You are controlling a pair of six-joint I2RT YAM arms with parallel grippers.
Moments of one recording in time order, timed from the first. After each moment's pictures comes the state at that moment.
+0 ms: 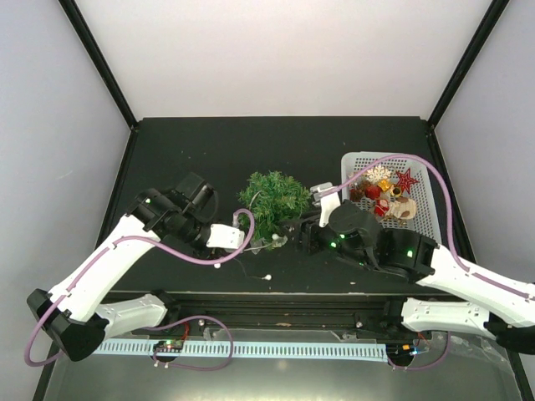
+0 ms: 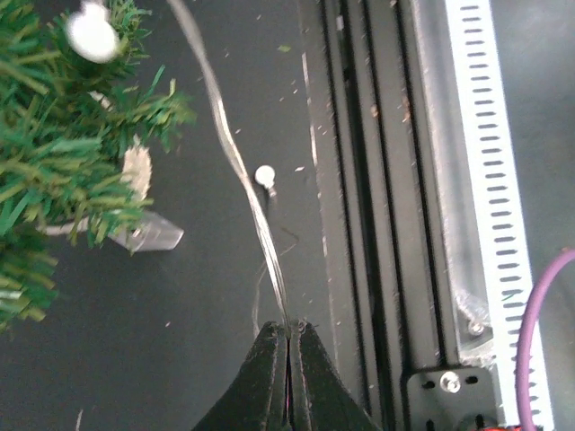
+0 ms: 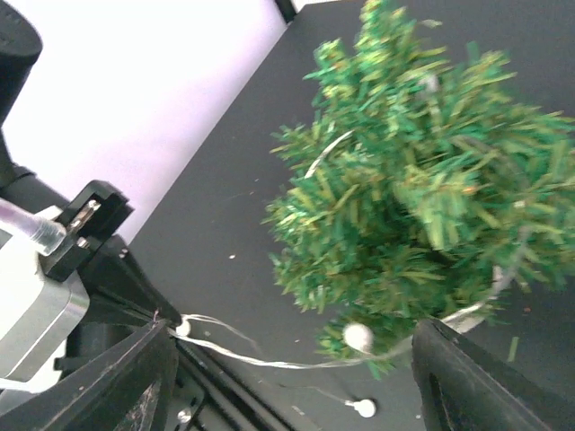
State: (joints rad) left arm -0.61 1.11 1.20 -1.36 0.51 0.96; right arm 1.19 0.97 1.10 -0.61 0.25 0.67
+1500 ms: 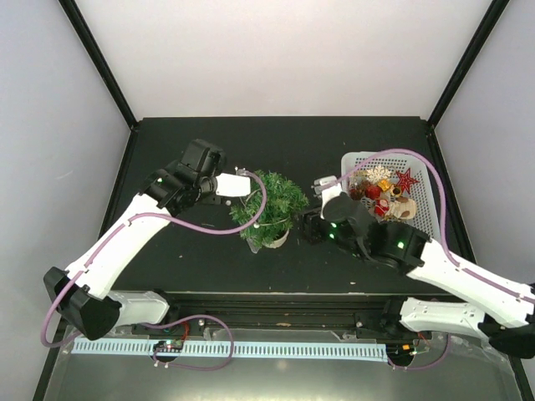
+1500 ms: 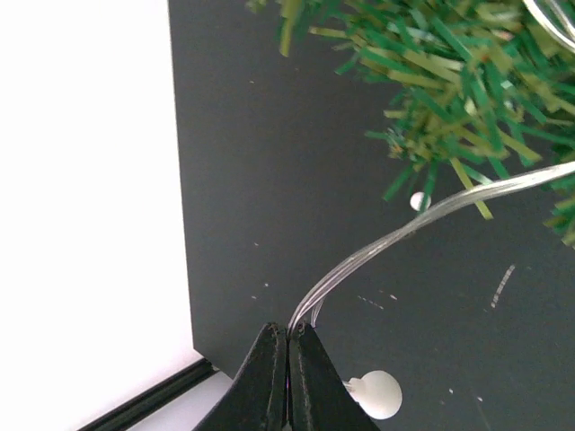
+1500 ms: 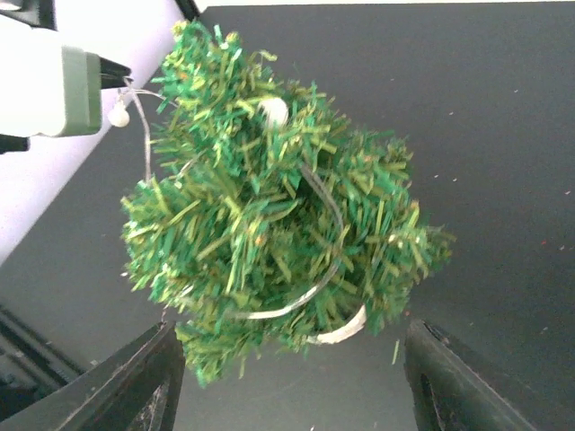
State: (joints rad) left arm -0.56 1.26 1.32 -0.90 -0.24 1.10; right arm 1.09 0.97 1.08 -0.68 0.35 0.59
